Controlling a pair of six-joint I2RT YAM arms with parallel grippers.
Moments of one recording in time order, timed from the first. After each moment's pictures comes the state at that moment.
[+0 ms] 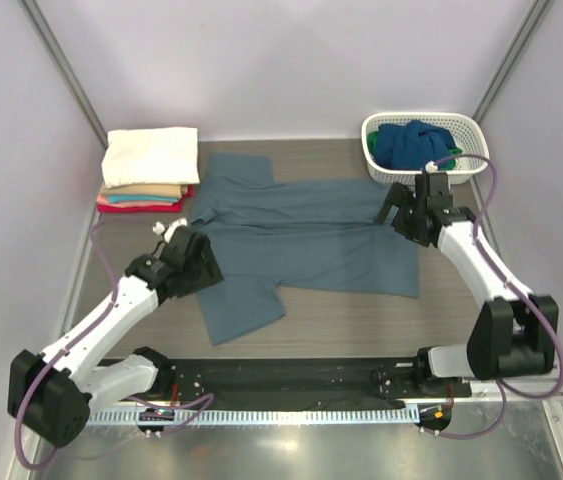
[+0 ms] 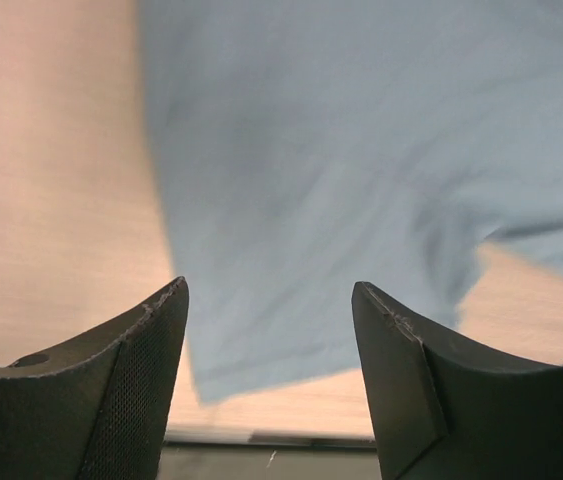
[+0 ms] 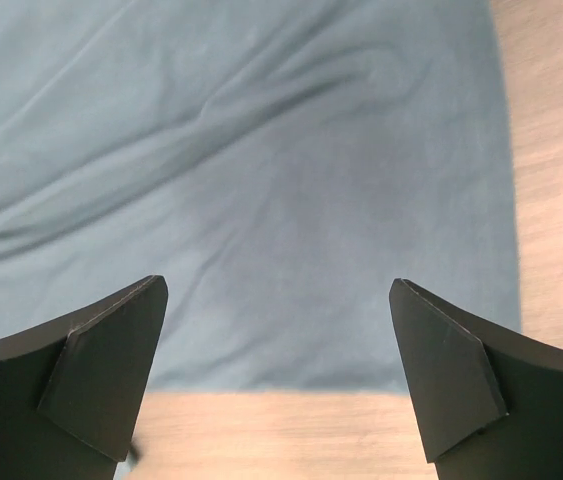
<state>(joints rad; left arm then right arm) -0.49 1.08 0.81 -0.73 -0.22 -0.77 0.07 1.40 1.04 -0.53 0.00 0.53</state>
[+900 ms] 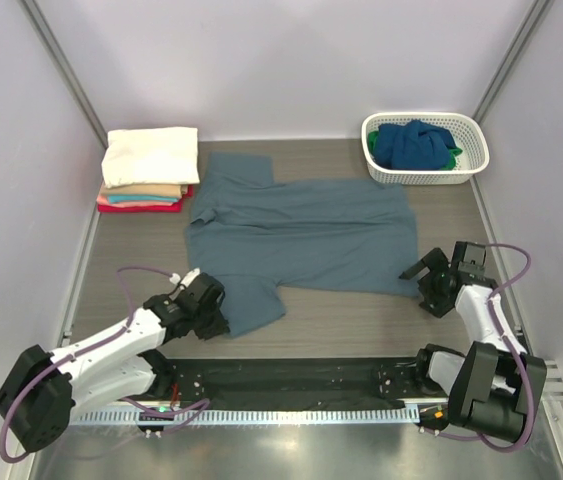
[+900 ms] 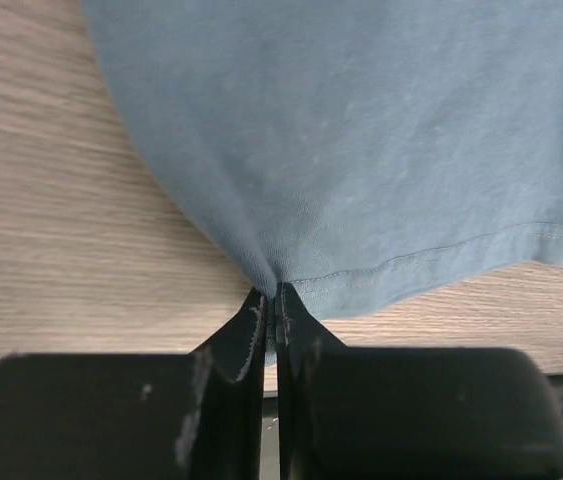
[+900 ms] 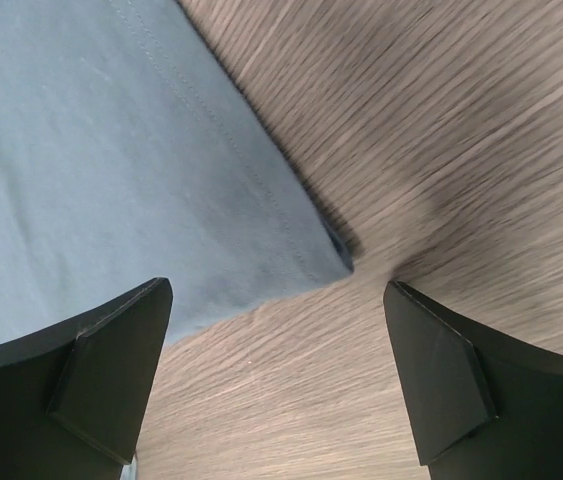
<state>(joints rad) -0.72 0.97 0.40 -0.57 -0.10 -1.13 -0.30 1.06 0.48 -0.49 -0.20 0.66</state>
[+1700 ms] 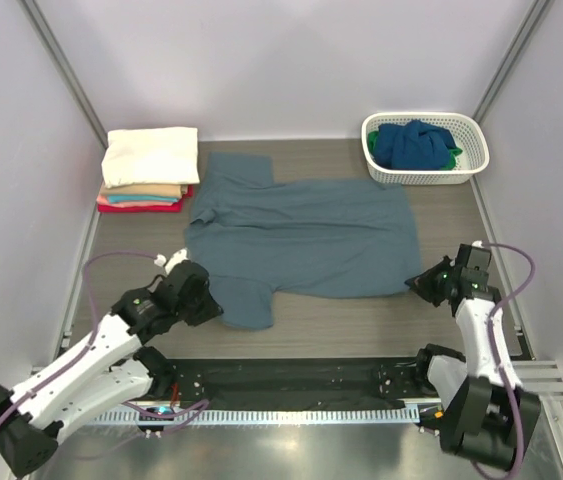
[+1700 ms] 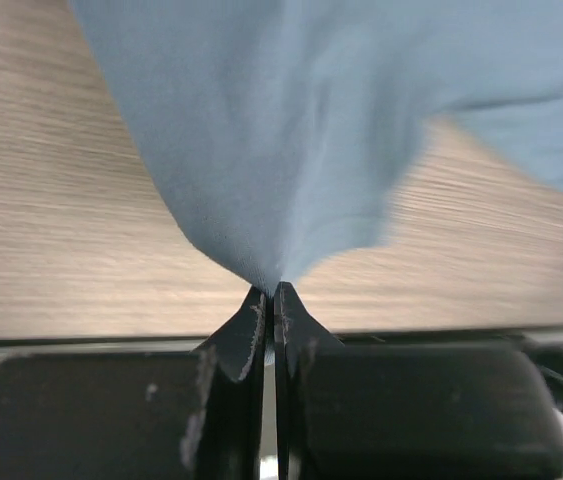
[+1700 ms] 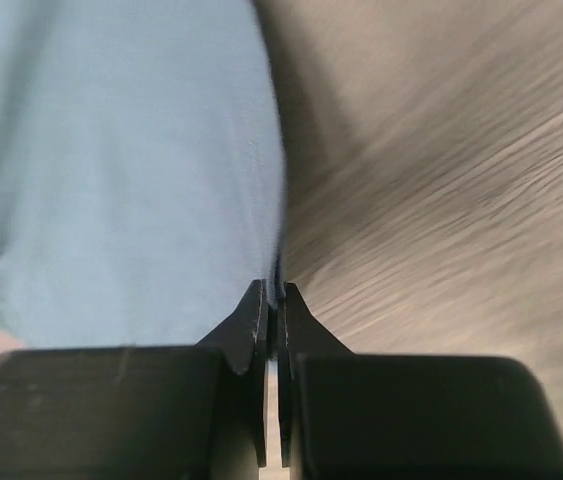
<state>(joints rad) -0.72 0.79 0.58 -0.79 -0.16 -1.07 -0.31 0.96 0.44 -0.46 -0.29 0.71</state>
